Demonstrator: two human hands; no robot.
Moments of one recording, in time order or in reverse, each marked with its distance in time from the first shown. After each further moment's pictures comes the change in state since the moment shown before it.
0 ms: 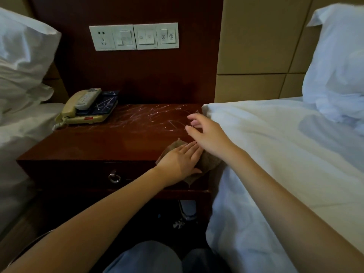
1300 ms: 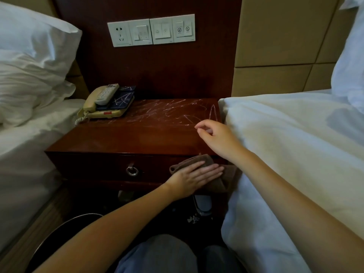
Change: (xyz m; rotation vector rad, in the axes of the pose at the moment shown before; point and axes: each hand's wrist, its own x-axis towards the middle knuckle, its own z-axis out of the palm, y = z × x) left_hand -0.035 0.000 0.091 0.594 0.341 0.227; right_hand 0.001 0.014 0.028 0.002 -0.025 -0.083
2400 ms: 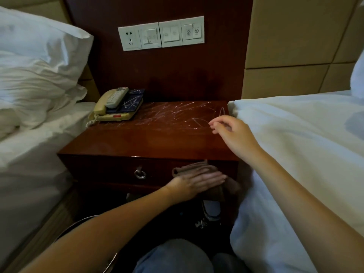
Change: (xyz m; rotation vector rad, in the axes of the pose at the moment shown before) left_hand -0.014 -0.006 0.010 0.053 -0.028 0.147; right_hand 0.006 0.003 -0.013 0.173 0.136 0.026
